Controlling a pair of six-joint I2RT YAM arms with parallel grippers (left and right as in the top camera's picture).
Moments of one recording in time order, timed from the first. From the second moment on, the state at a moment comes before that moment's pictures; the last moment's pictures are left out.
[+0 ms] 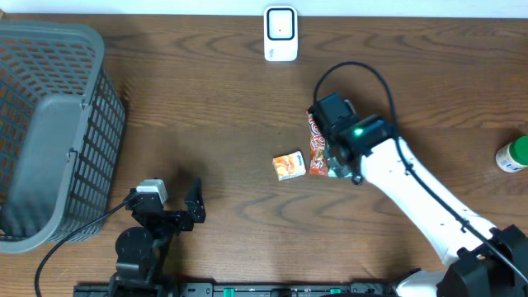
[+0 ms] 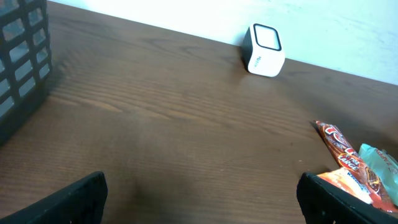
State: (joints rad) left arm -0.13 0.01 0.11 -0.38 0.05 -0.28; right arm 0.54 1.57 1.22 -1.06 0.57 0.02
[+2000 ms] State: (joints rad) left arm -0.13 0.01 0.11 -0.38 0.05 -0.28; right arm 0.73 2.00 1.13 -0.80 0.82 -0.01
